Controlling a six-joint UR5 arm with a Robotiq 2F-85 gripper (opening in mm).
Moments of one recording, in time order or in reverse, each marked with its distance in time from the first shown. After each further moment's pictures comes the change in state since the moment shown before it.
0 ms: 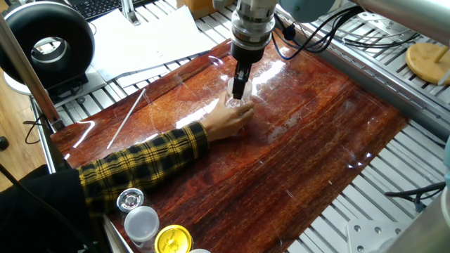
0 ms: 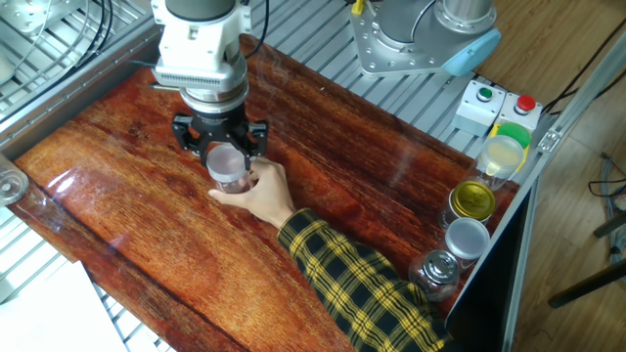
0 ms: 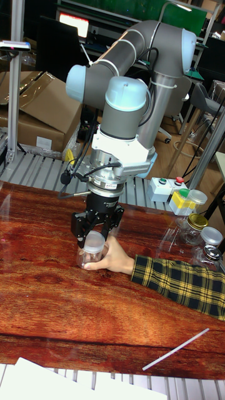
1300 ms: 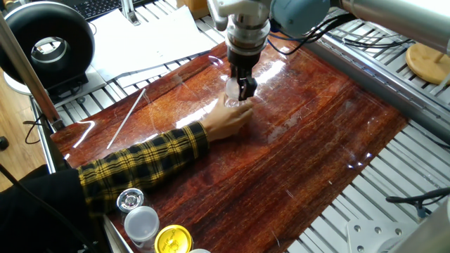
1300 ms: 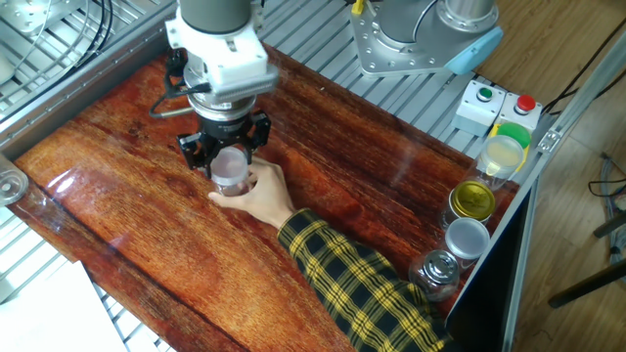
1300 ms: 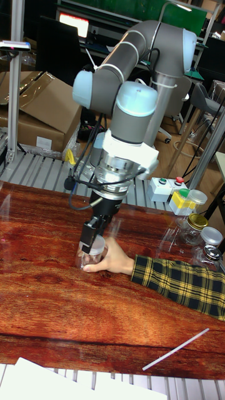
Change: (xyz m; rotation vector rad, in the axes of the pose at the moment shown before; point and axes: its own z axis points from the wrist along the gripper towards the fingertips) arm -0.005 -0.002 0.006 0.074 0.037 -0.499
